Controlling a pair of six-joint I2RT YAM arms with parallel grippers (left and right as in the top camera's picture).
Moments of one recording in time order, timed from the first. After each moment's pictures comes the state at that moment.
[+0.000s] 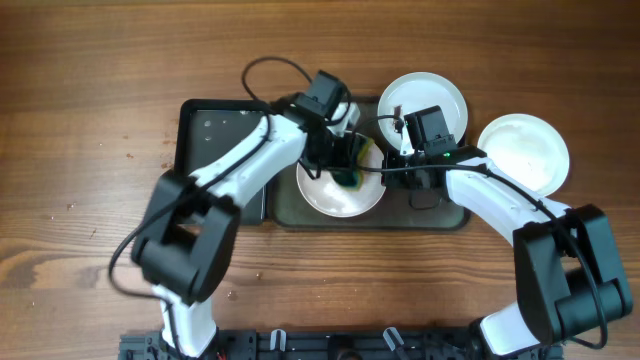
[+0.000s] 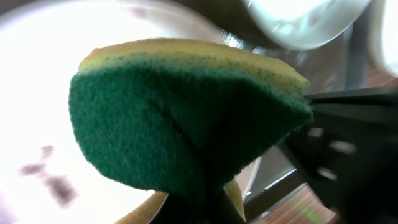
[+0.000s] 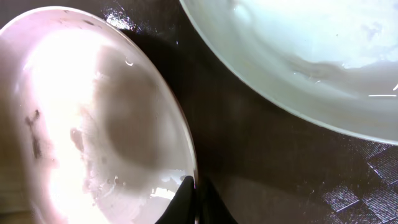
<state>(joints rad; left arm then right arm) -0.54 1.95 1.42 -0.71 0.40 -0.36 0.32 1.70 0.89 -0.34 -0.21 0.40</state>
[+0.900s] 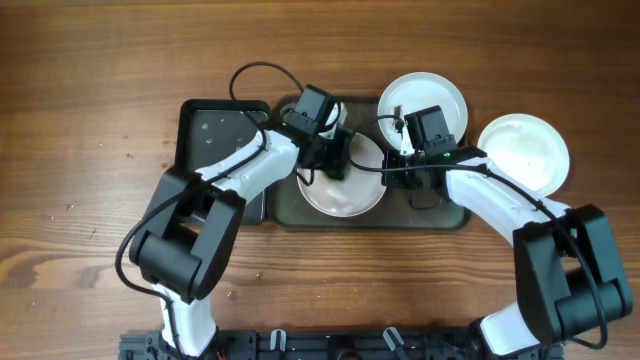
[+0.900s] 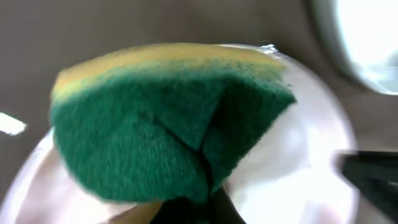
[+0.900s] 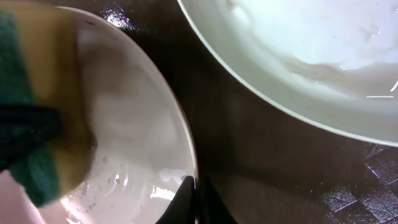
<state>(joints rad) -0.52 1.98 1.23 -0.38 0.30 -0.36 0.32 1.70 0.89 -0.34 -0.21 0.40</state>
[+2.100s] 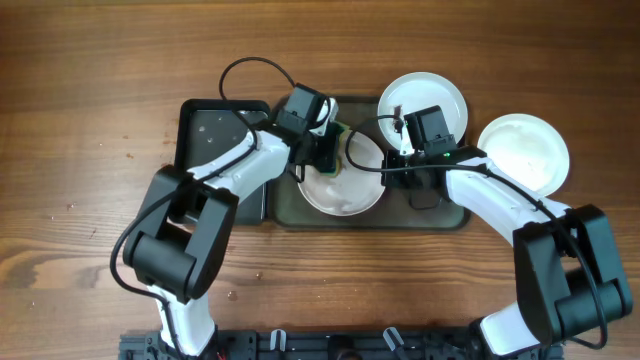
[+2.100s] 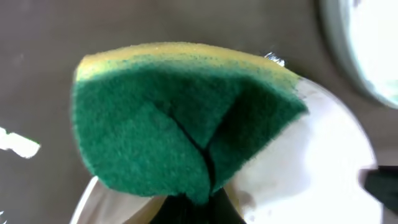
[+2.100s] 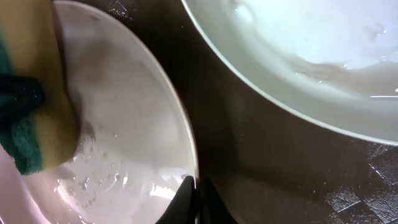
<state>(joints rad) -0.48 1.96 1.20 -0.31 0.26 -0.29 0.32 1.70 0.89 -0.34 -0.22 0.40</state>
